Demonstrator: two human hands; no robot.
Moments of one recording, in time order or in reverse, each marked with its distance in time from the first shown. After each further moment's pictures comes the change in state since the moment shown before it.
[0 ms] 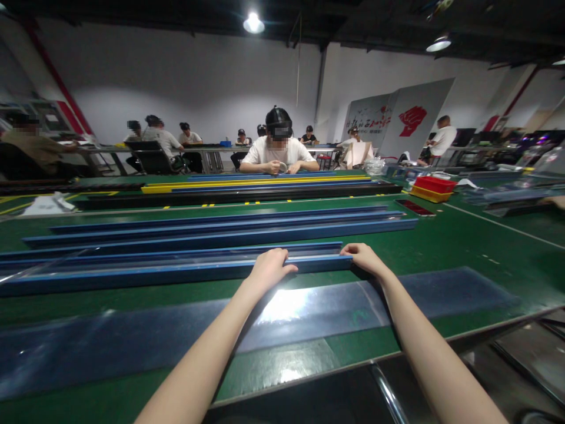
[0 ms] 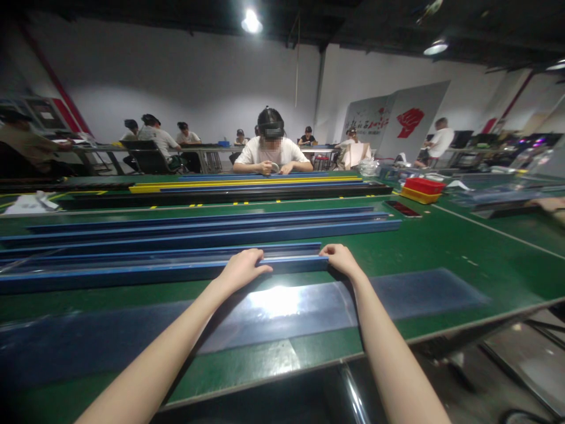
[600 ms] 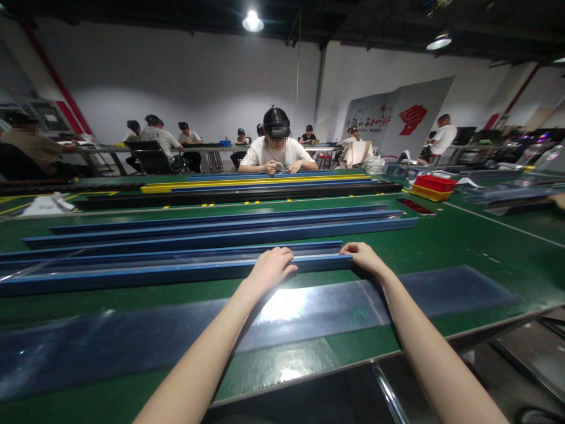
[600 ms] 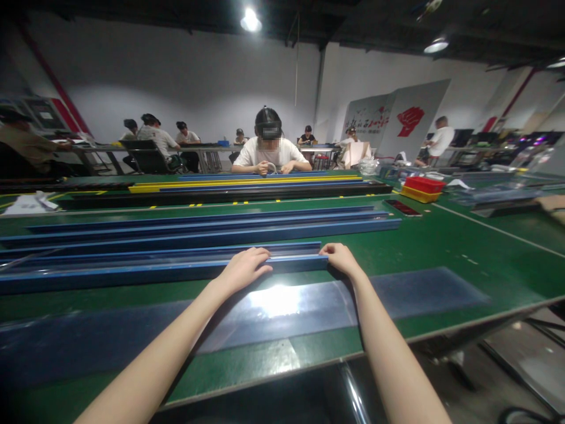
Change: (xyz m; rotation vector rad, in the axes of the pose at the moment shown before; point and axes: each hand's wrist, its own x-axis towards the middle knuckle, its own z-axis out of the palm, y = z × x) left_hand -0.002 -0.003 0.004 0.044 0.022 0.219; right_hand 0.002 0.005 0.001 0.028 -0.007 -0.005
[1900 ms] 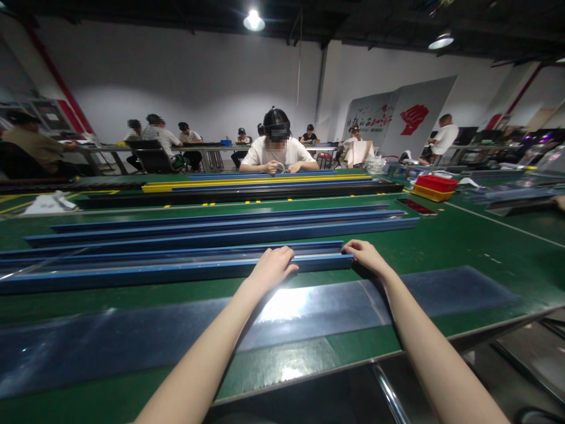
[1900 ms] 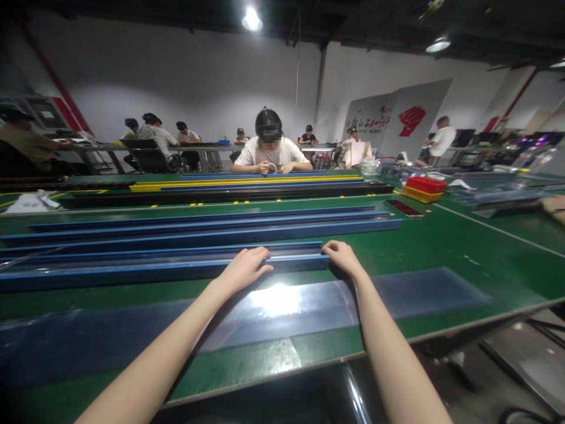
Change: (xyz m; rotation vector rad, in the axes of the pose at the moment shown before) left_hand -0.001 0.003 -0.002 0.039 -0.013 -0.014; right_hand -0.001 -0.004 -0.002 0.043 0.050 0.022
